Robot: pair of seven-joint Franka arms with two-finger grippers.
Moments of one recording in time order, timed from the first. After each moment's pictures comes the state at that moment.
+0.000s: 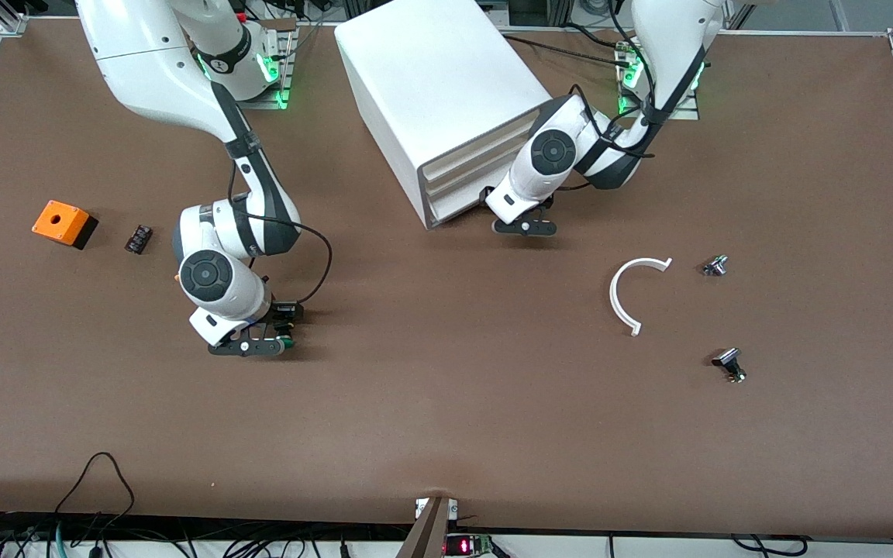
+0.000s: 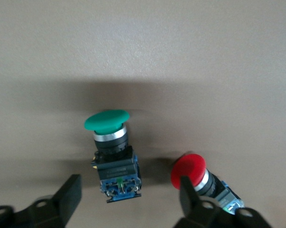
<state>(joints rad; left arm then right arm) -0.32 0.43 -0.42 -2.19 -0.10 2.45 -0.63 0.40 0.66 -0.13 -1.68 0.00 2.26 0.27</state>
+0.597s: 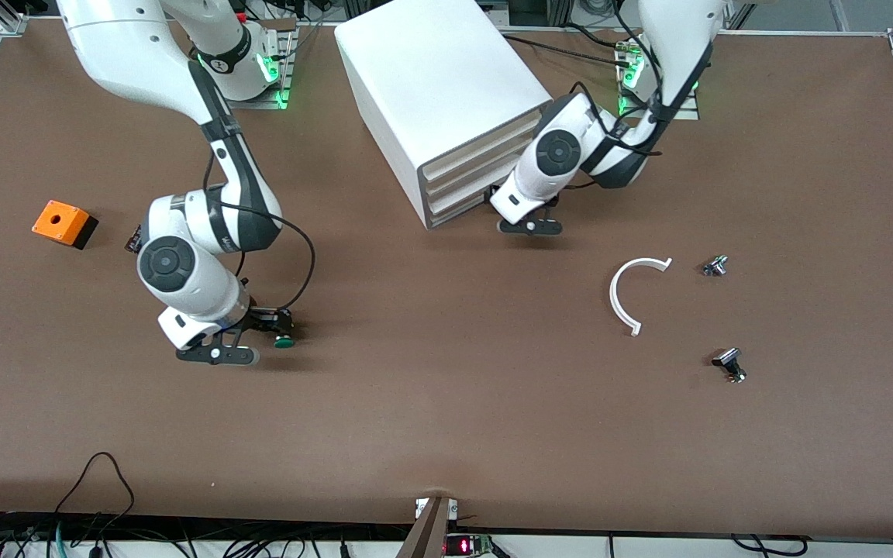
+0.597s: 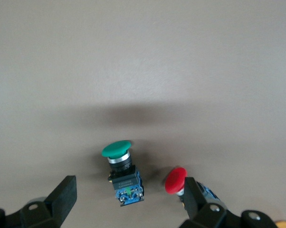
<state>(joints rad) -0.24 0.38 -0.42 -2.18 -0.10 2.44 -0.63 0.38 0.57 -0.15 -1.64 0.04 2.25 0.34</state>
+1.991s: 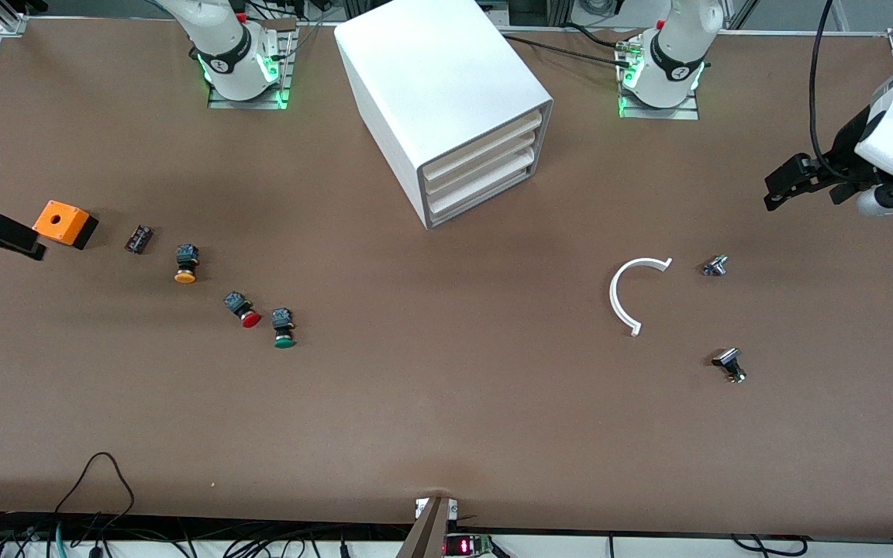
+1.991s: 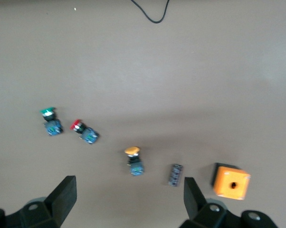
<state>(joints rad) 0.12 -0.04 -0.18 -1.70 0.01 1.68 -0.18 -0.04 0.21 -0.09 -1.42 -0.02 1.65 -0.05</state>
